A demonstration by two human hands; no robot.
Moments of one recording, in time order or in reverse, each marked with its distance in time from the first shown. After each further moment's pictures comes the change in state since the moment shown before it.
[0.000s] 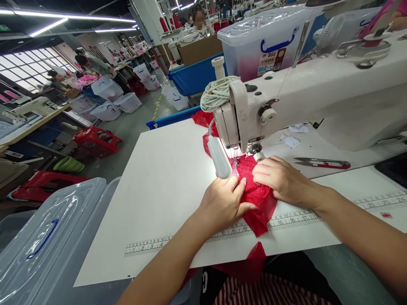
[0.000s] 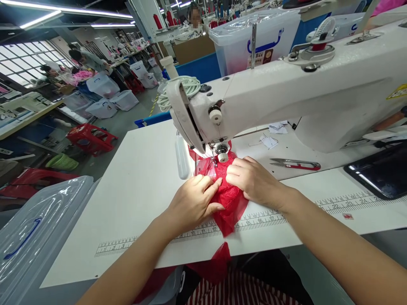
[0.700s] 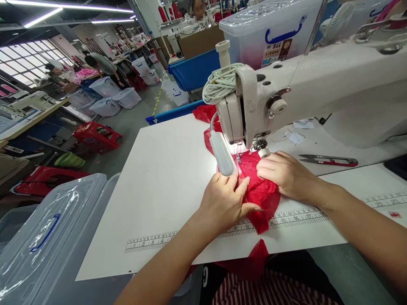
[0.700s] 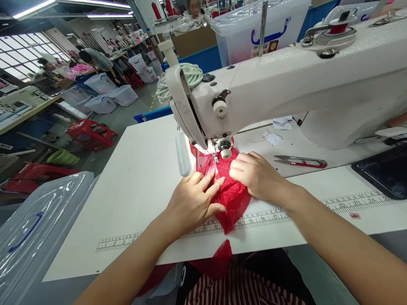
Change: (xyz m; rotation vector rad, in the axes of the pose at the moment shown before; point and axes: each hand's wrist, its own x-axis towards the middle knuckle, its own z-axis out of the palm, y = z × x) left_hand -0.007 0.003 0.004 0.113 0.064 -0.008; right_hand -0.001 0.003 0.006 -0.045 0.069 0.027
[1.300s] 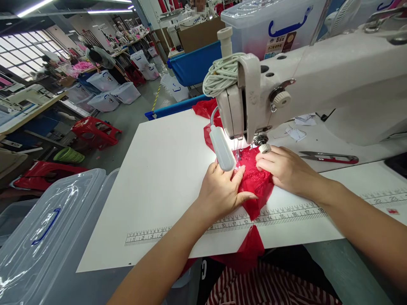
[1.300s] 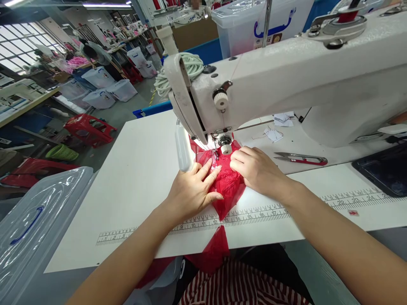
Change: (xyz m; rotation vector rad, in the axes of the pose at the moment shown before) left_hand 0.004 -0.008 0.007 0.044 -0.010 -0.060; right_hand 0.002 0.002 0.002 -0.019 0.001 0.080
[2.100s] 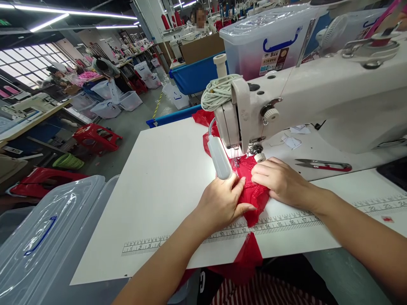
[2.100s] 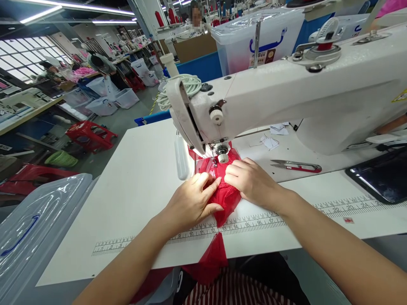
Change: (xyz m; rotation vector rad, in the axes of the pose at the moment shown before) left_hand 0.005 0.003 -0.011 -0.179 -0.042 0.044; right_hand 0.001 -0.005 -0.005 0.055 -0.068 -0.099
